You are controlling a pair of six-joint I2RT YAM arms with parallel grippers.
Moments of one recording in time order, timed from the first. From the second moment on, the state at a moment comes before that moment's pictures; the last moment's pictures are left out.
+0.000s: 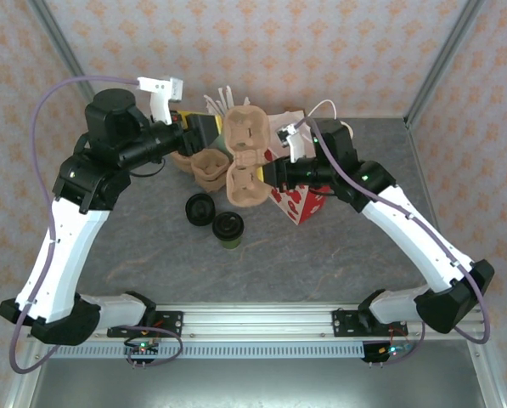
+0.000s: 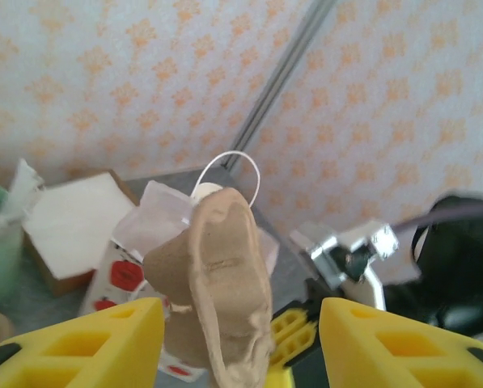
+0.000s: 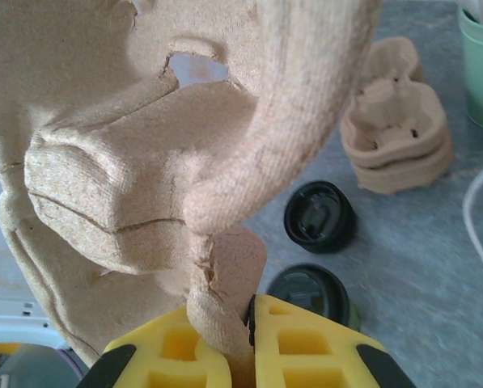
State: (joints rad) left arm -0.42 1.26 1.83 -0.81 0.34 -0.34; right arm 0.62 1.32 1.46 -0.68 -0.50 0.33
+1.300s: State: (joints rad) left arm -0.80 1.64 2.09 -1.33 0.01 0.50; right arm 0.64 1.42 1.67 -1.14 -0.40 0.21
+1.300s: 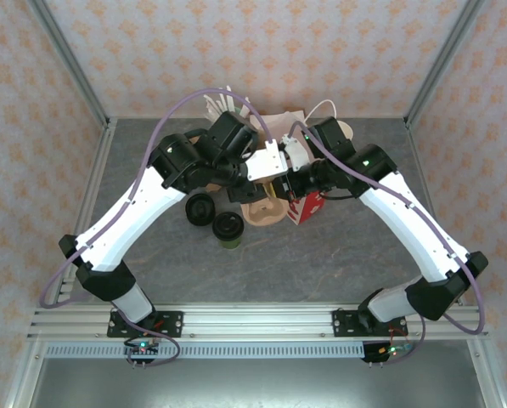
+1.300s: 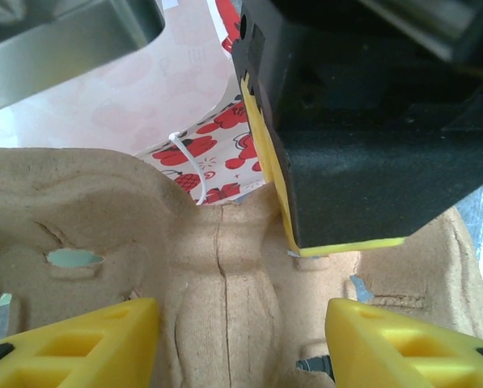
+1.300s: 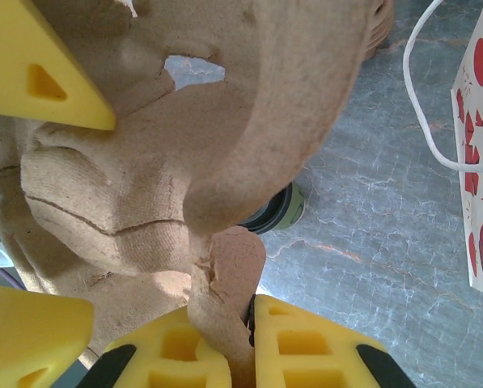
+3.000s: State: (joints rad) left arm -0.84 1.64 1.99 -1.21 -0.05 0.55; right arm 0.64 1.39 1.66 -1.17 -0.35 0.21
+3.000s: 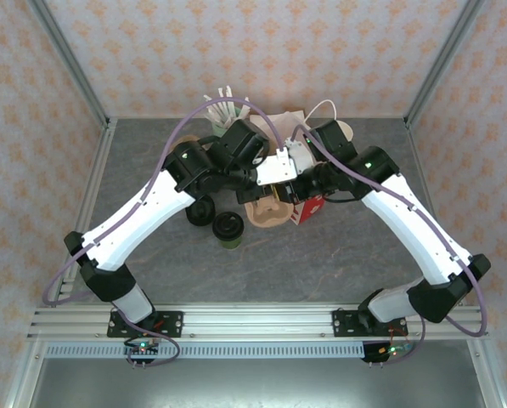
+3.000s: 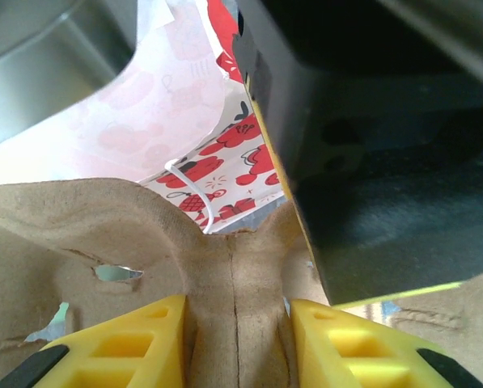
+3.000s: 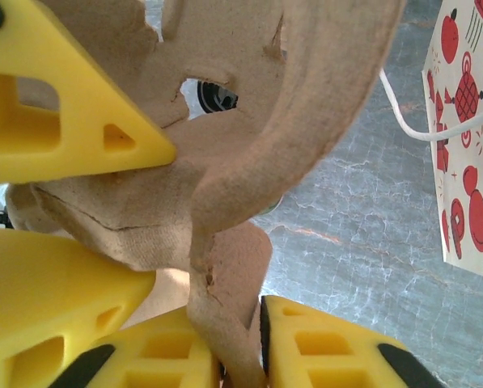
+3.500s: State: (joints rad) left arm -0.77 1.61 1.96 -1.20 -0.03 0.51; right arm 0.64 1.26 1.56 -1.08 -0.35 0.21
